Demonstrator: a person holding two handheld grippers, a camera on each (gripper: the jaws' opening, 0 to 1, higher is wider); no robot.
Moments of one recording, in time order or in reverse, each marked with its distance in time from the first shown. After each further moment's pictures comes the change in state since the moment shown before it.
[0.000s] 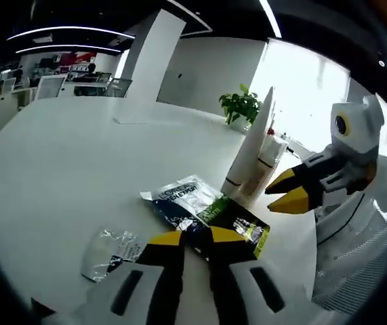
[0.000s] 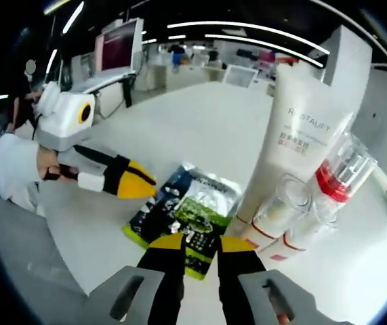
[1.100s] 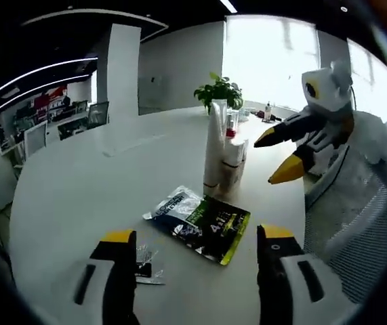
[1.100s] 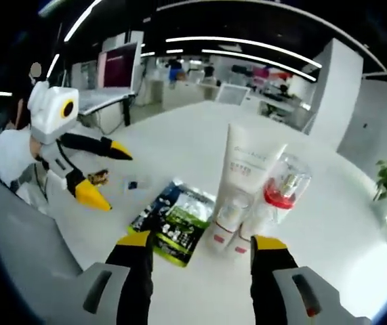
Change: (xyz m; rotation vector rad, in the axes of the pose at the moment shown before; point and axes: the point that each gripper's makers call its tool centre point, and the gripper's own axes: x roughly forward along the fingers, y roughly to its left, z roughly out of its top) left arm -0.054 -0.034 0.030 0.301 0.060 0.010; right arm -0.061 -0.022 0.014 -0.022 -0.102 -0.043
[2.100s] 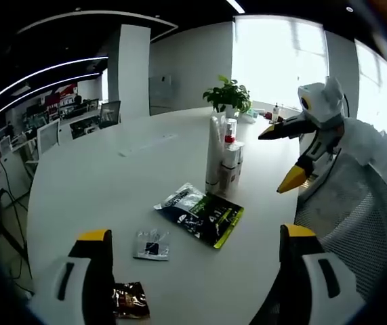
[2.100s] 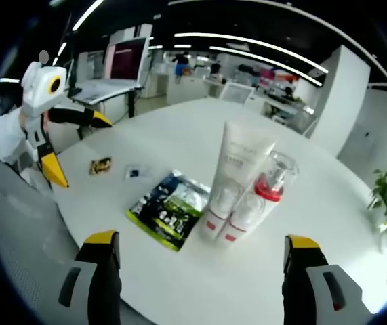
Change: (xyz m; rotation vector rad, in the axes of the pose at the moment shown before) left arm -0.055 -0.004 0.004 -0.023 0.005 0.074; right arm -0.017 -0.003 -0.009 -0.061 0.023 0.000
